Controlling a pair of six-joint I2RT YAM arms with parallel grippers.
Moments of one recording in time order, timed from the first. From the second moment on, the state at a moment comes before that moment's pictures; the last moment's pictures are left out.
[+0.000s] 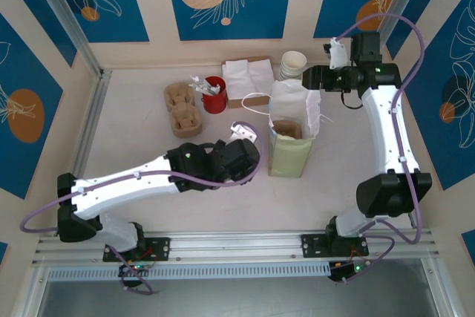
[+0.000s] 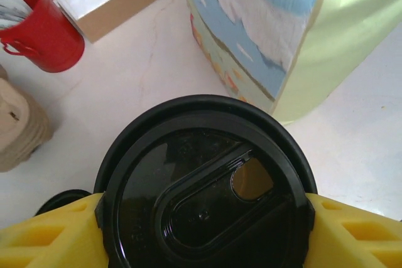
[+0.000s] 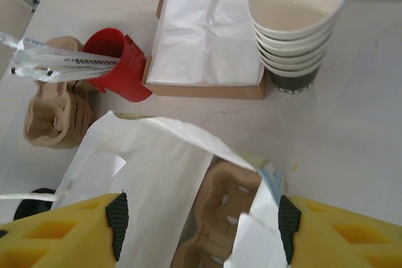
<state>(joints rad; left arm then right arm) -1.25 1.45 1.54 -1.00 -0.52 -0.51 0.00 1.59 1.79 -1.05 -0.45 -0.03</state>
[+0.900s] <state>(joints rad) -1.03 1.52 1.95 -1.15 -0.32 -0.32 0.03 1.93 2.06 -1.29 -0.61 -0.56</state>
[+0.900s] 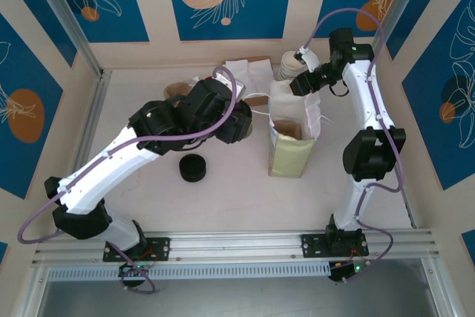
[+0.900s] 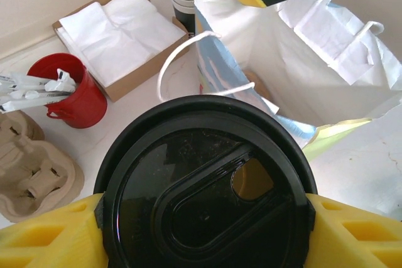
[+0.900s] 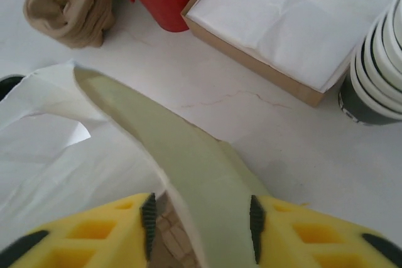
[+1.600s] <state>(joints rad) -0.97 1.54 2.09 -1.20 -0.23 -0.26 0.21 1.90 2.11 -1.20 -0.54 -0.24</state>
